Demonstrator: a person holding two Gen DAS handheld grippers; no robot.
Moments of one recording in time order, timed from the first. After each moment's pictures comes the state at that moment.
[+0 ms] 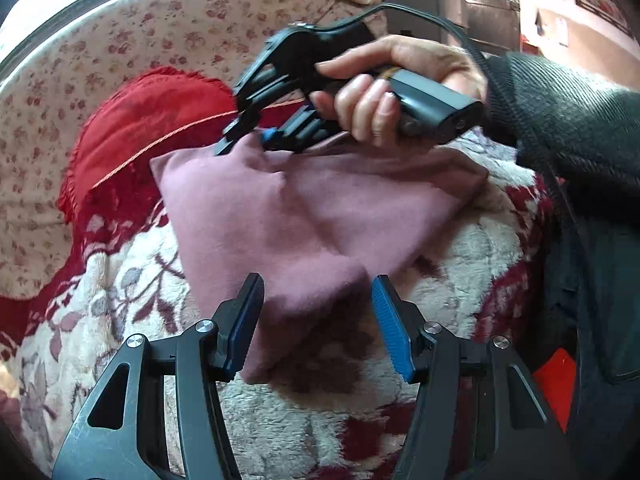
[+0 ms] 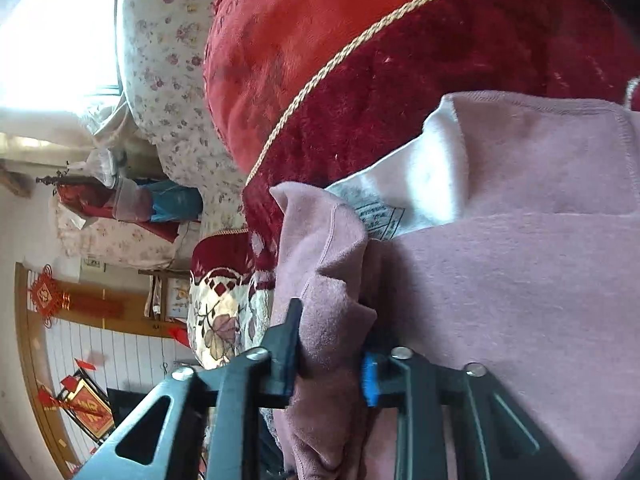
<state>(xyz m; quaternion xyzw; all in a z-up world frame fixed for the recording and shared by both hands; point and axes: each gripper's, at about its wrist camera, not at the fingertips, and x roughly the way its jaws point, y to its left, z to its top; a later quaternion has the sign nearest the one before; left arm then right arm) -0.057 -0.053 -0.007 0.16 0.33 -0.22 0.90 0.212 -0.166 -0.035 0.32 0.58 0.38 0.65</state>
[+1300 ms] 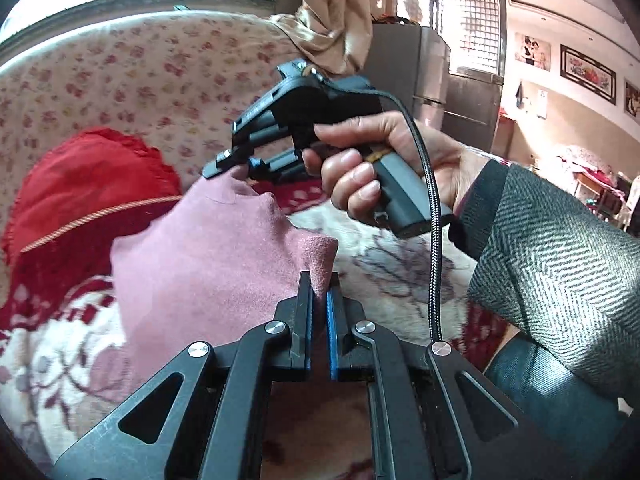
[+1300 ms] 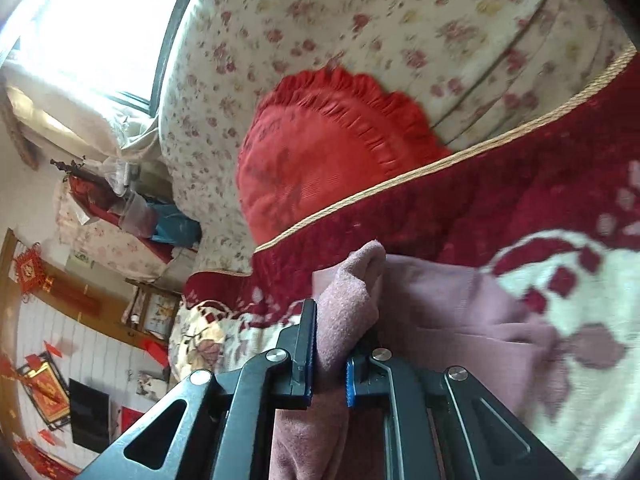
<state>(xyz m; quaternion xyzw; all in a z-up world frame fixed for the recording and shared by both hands) -0.024 -0.164 0.059 0.04 0.26 -0.29 0.92 0.233 -0.295 0.046 0.28 0.49 0.36 0.74</state>
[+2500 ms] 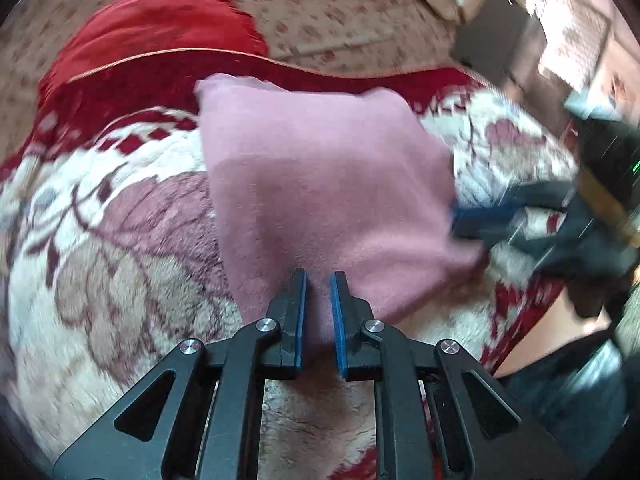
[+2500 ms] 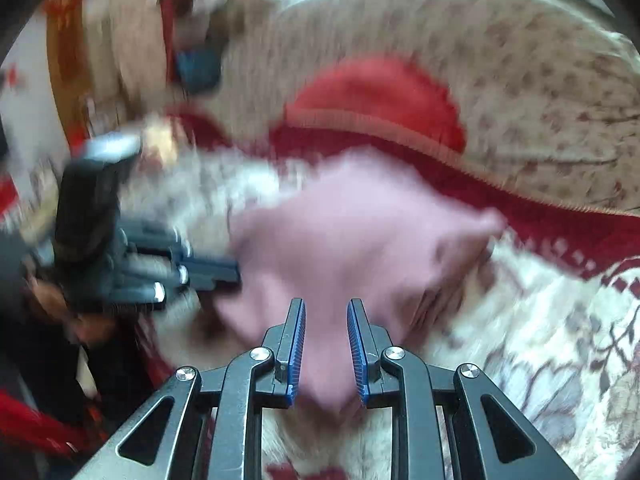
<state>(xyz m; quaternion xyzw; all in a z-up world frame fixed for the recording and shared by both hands) -0.007 -0.103 -0.009 -0.06 0.42 -0.17 0.89 0.030 -0.283 0.015 -0.16 0.42 0.37 0.81</state>
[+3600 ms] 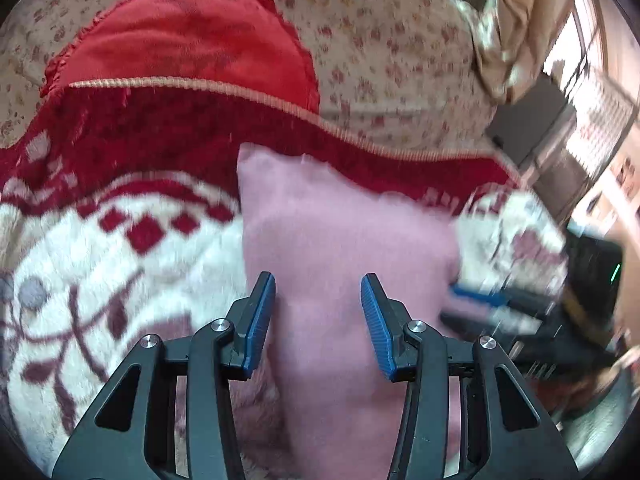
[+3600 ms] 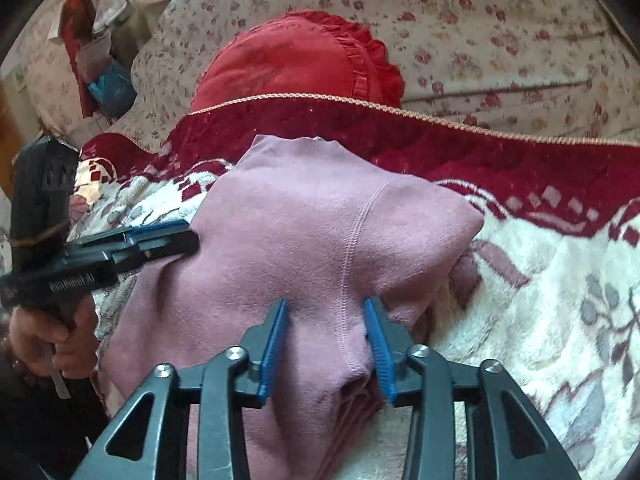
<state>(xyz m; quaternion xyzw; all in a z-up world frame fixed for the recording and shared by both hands) 0.095 -0.043 0.023 -0.18 0.38 -0.15 0.89 0.109 -0.272 0.014 -0.06 0.46 0.29 0.84</state>
